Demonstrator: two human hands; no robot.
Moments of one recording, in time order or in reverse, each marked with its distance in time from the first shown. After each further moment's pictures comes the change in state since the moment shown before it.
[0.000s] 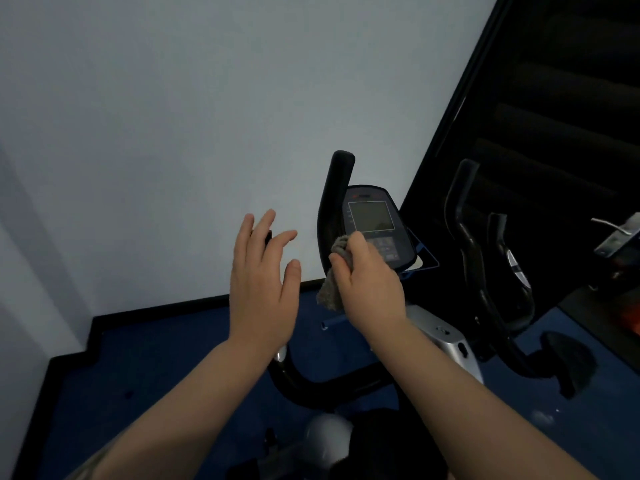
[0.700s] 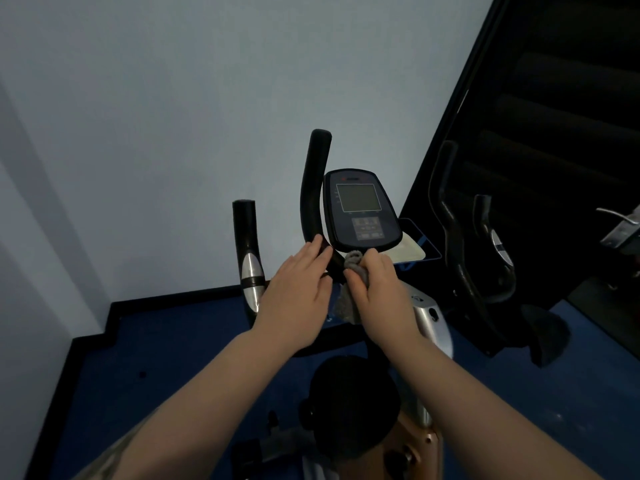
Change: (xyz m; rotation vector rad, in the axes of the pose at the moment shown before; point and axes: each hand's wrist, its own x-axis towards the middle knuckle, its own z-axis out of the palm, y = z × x) left_hand -0.049 0.046 0.025 0.061 -0.446 0.012; right_hand -0.065 0.052 -0.024 0.193 -0.045 0.007
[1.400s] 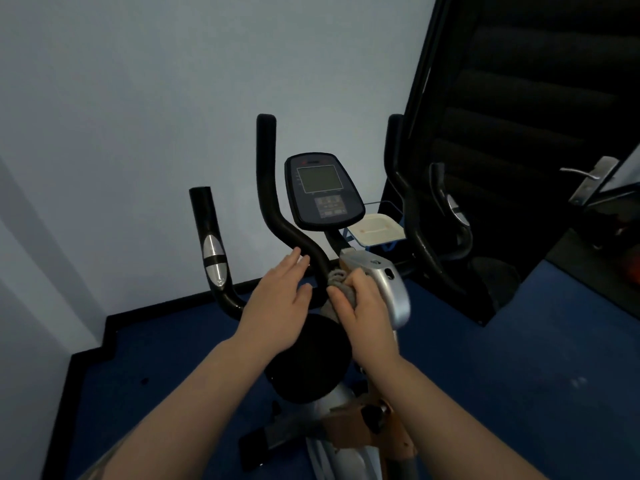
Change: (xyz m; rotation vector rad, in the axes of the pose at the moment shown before) left_hand -0.038 0.028 0.027 -0.041 -0.133 -0.095; right_hand -0.082 0.017 -0.015 0.333 0.058 0.181
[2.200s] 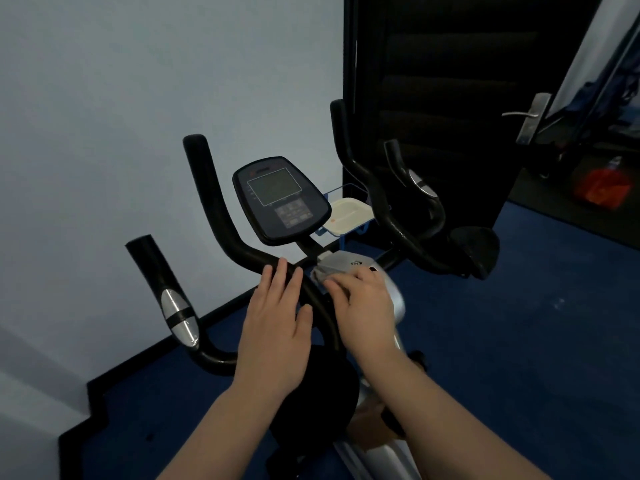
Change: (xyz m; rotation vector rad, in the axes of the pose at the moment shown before) left_hand 0.016 0.000 0.007 0.158 -0.039 0.136; right_hand 0.028 0.004 0.012 -0.338 0.305 0.138
